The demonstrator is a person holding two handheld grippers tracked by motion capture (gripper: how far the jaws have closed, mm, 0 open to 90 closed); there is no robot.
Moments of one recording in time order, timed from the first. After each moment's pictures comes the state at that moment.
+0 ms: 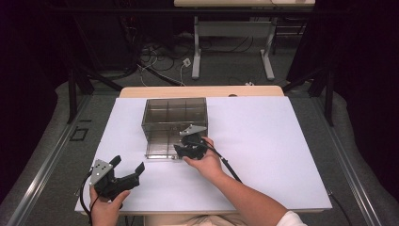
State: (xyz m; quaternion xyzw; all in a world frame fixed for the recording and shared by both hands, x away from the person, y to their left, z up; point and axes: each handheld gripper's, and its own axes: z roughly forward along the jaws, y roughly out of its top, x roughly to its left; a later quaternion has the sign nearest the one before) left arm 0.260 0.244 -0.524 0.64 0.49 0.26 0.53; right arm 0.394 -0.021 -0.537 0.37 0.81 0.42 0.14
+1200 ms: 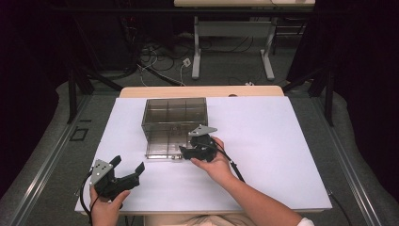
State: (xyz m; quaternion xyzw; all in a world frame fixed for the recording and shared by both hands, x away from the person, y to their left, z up) left arm 0.260 0.244 -0.524 0.64 0.50 0.26 0.52; right arm 0.378 -0.049 -0.520 0.37 0.80 0.44 0.16
